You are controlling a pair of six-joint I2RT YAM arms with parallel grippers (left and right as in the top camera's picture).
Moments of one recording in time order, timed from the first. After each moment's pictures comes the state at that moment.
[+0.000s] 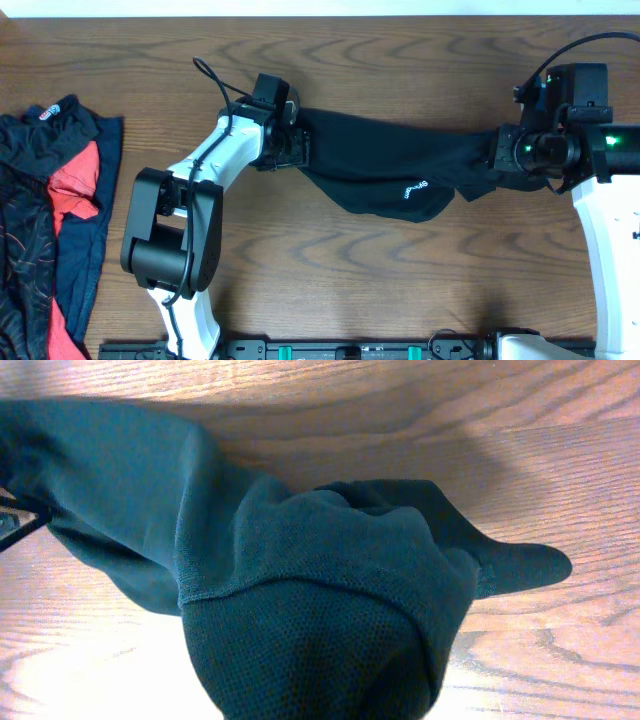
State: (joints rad) left arm -0.28 1.98 1.32 -0.66 0.23 -0.33; right arm 0.00 1.38 1.42 -1.18 -0.11 0.17
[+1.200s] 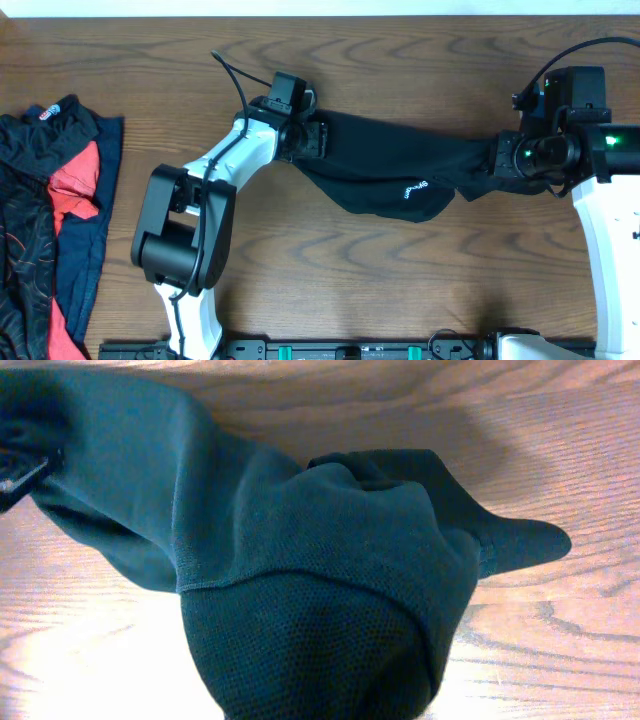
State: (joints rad) left arm -0.34 2.02 1.32 -0.45 0.23 -0.30; right arm 0.00 1.38 1.42 -1.24 -0.11 0.17
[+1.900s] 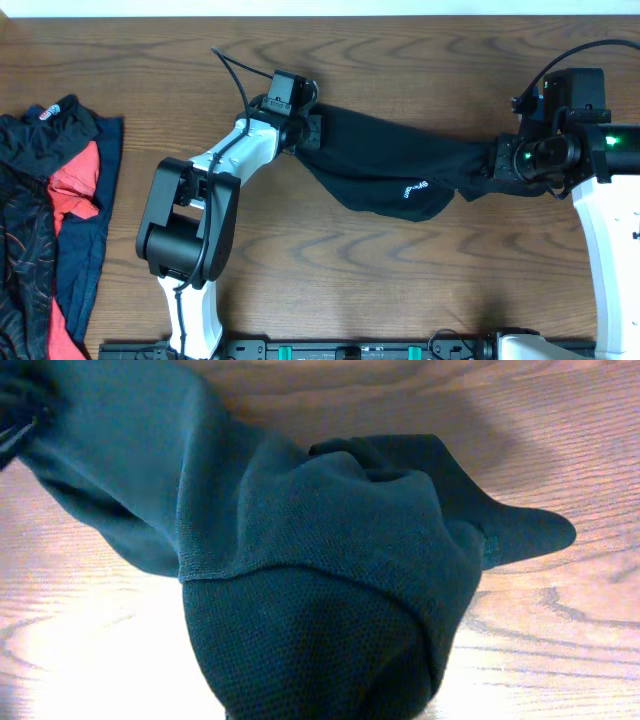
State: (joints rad) left arm -0.33 2.05 1.32 -0.30 0.24 -0.27; right arm 0.00 1.38 1.42 -1.27 -0.12 0.18
